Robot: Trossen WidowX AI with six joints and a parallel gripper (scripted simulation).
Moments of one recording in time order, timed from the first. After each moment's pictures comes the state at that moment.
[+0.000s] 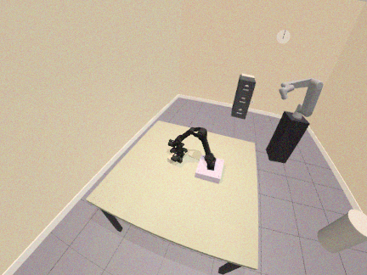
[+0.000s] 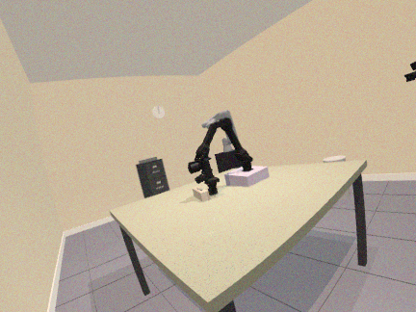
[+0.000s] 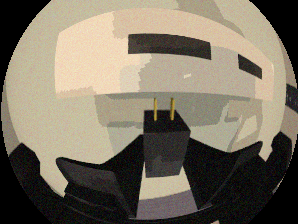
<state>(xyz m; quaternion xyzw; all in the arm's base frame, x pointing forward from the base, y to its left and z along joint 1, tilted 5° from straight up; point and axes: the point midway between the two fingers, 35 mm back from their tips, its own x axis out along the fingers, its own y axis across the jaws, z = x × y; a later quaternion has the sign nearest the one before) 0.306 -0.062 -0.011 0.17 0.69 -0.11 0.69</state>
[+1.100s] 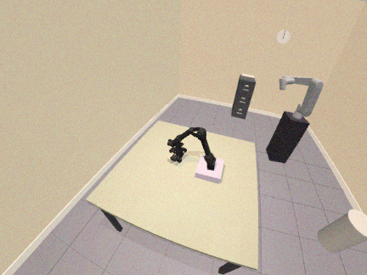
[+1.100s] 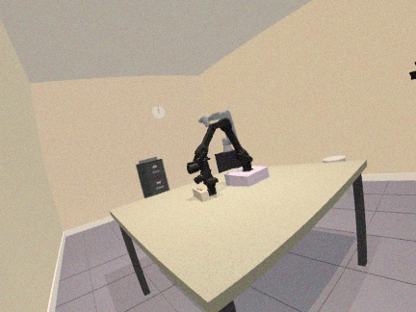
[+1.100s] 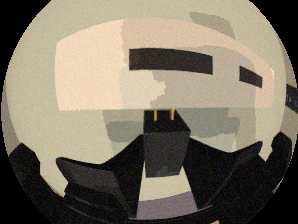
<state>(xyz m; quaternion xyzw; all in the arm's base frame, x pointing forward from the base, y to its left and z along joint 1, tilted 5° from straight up) 0.314 -0.065 -0.011 0.17 0.69 -0.11 0.69</state>
